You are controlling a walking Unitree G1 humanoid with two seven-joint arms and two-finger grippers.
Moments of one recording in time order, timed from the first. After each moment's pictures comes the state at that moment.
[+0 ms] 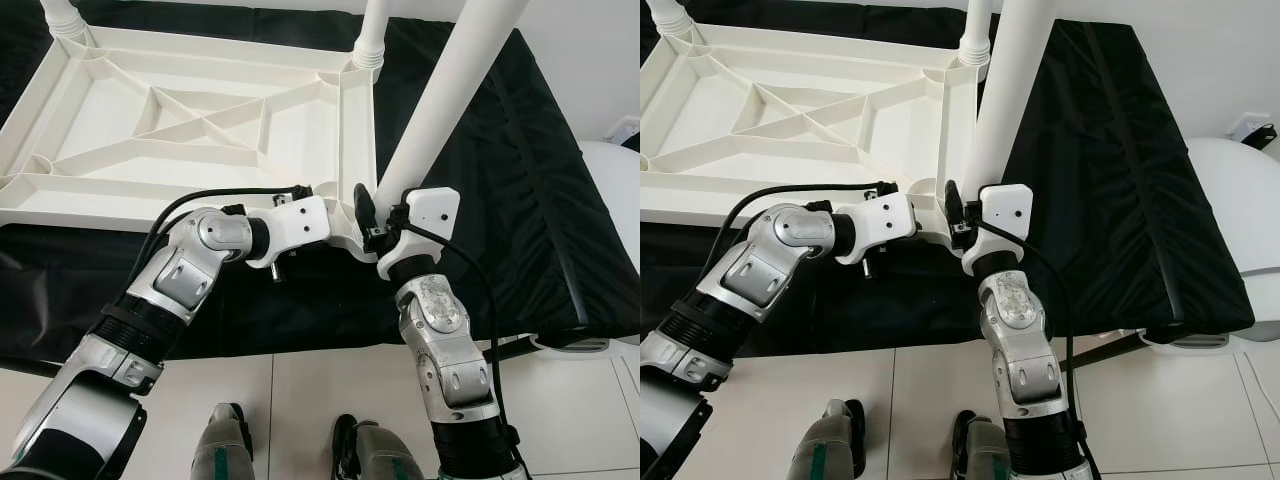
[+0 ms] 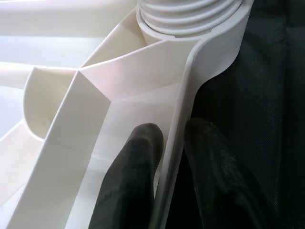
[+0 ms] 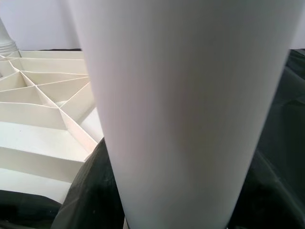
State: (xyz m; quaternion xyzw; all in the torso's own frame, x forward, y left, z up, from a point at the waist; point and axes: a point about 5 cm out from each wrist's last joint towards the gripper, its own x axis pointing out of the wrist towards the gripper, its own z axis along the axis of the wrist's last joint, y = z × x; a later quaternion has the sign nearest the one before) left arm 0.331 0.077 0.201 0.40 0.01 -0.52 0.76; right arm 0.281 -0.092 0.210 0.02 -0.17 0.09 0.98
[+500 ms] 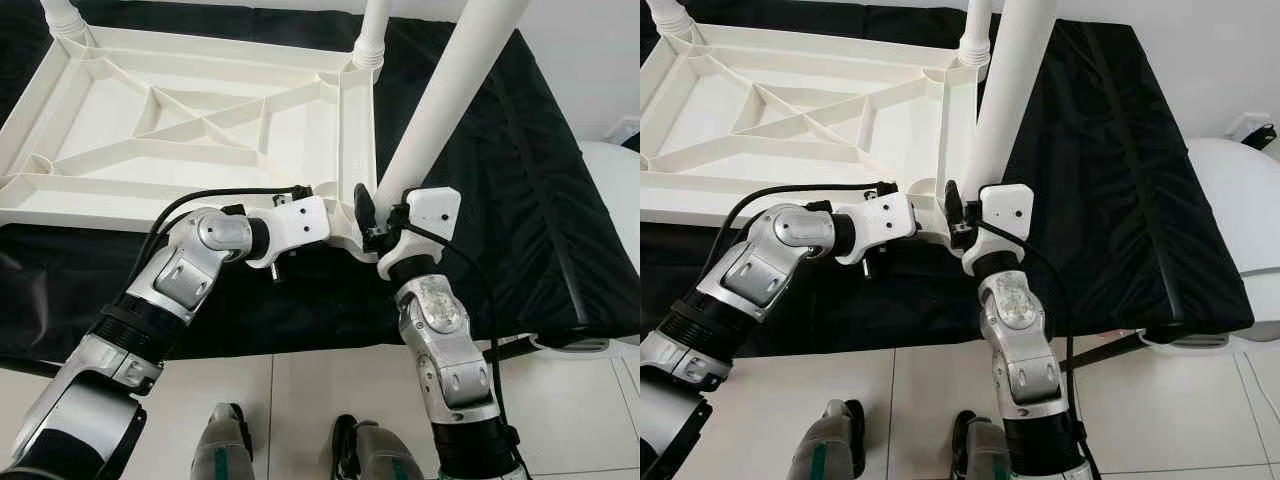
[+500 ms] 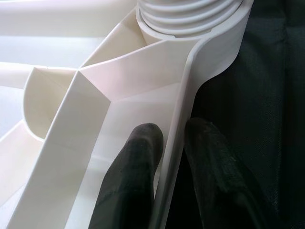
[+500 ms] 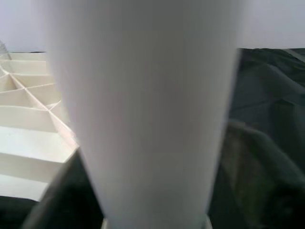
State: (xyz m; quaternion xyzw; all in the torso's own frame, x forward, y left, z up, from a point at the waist) left arm 0.331 0.078 0.201 0.40 0.01 -0.52 0.76; right arm 0.281 -0.097 0.210 0.02 -0.17 0.08 0.98
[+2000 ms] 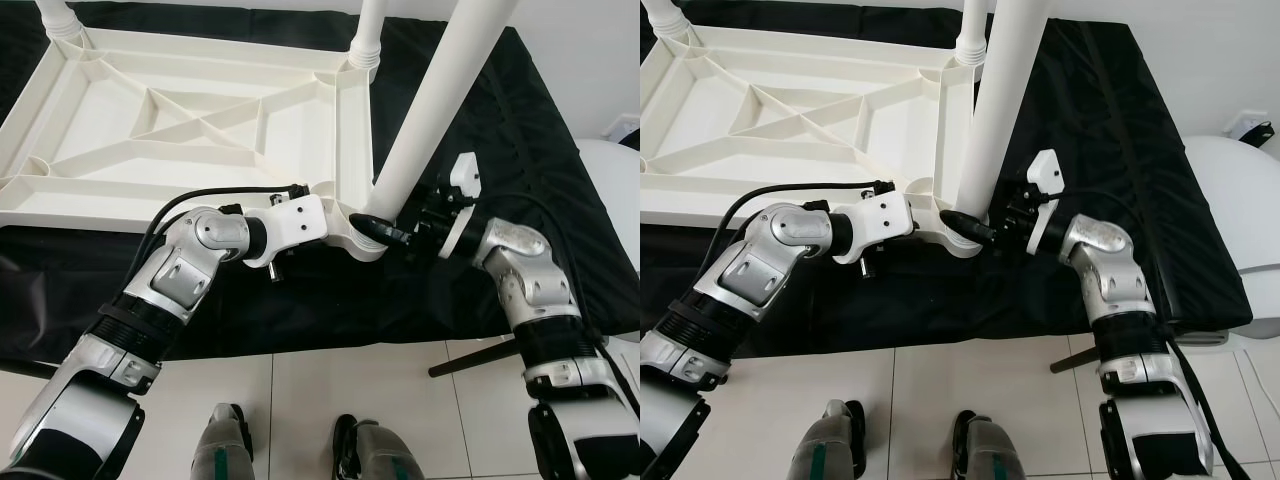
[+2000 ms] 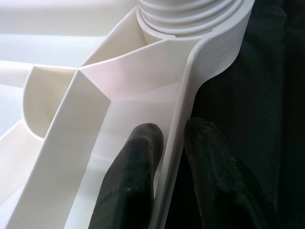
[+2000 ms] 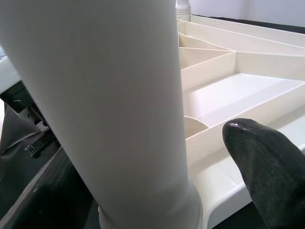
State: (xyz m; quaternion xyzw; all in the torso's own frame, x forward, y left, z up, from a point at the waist) left arm 0.332 0.080 0.201 0.40 0.02 -0.51 0.76; right arm 0.341 -0.153 0.219 -0.09 -0.10 0.52 0.84
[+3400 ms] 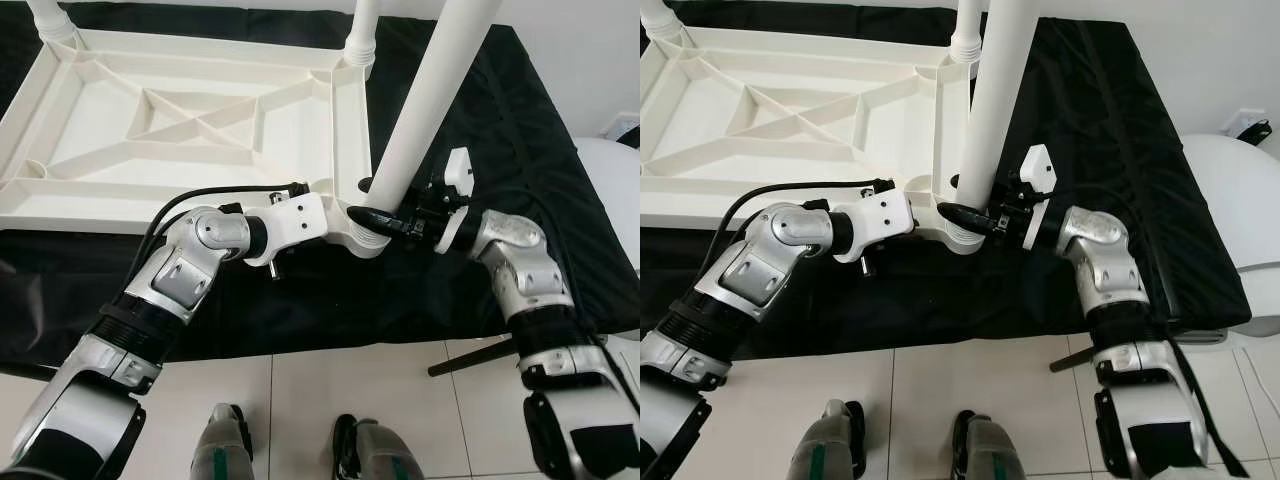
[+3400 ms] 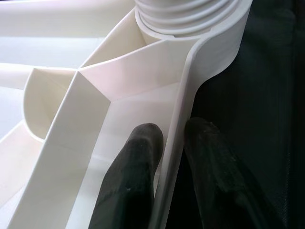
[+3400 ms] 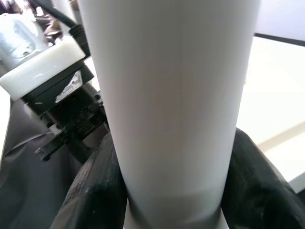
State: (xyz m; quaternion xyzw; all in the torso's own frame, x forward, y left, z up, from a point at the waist) left arm 0.332 0.081 0.202 0.39 0.02 -0.51 0.76; right arm 0.336 -0.144 0.218 -0.09 -0.13 0.52 0.84
